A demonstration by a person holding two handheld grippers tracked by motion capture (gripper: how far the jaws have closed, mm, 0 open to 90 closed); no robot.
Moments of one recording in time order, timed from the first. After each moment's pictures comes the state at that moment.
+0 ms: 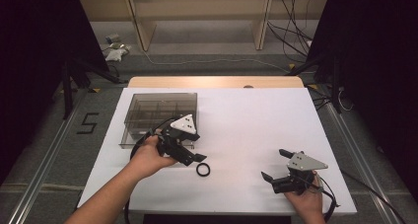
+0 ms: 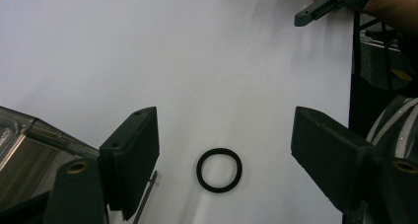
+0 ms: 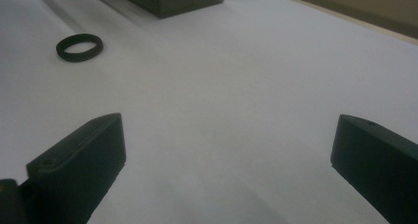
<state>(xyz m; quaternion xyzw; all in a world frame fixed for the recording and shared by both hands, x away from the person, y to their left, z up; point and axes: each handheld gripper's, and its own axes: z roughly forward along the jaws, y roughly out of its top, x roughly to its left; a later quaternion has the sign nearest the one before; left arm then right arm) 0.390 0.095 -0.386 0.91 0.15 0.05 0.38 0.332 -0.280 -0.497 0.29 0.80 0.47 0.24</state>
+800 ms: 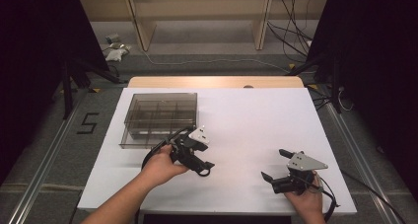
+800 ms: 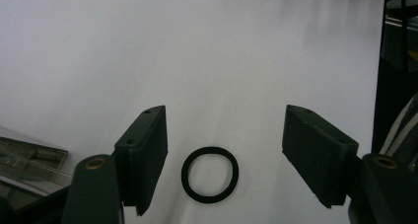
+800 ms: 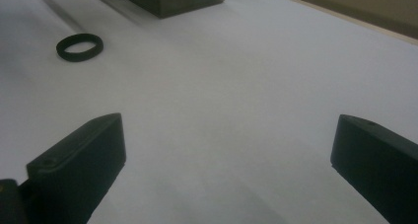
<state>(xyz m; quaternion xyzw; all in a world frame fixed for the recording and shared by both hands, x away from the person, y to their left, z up) 0.387 0.066 -0.422 0.93 0.16 0.05 0.33 0.332 -0.279 -0.497 0.29 0.80 0.47 0.24</state>
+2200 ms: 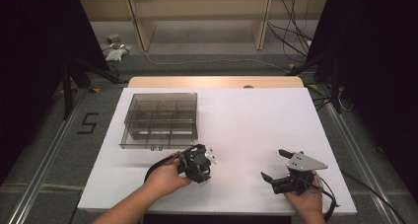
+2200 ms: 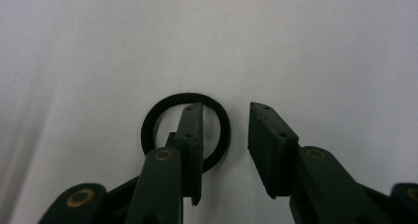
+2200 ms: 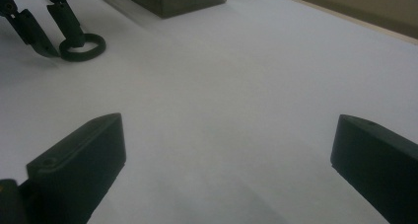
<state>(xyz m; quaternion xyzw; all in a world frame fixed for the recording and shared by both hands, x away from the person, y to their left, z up) 0.376 0.047 -0.472 0.97 0.14 0.05 0.20 0.332 -0.279 -0.498 0.29 0.80 0.47 0.24</state>
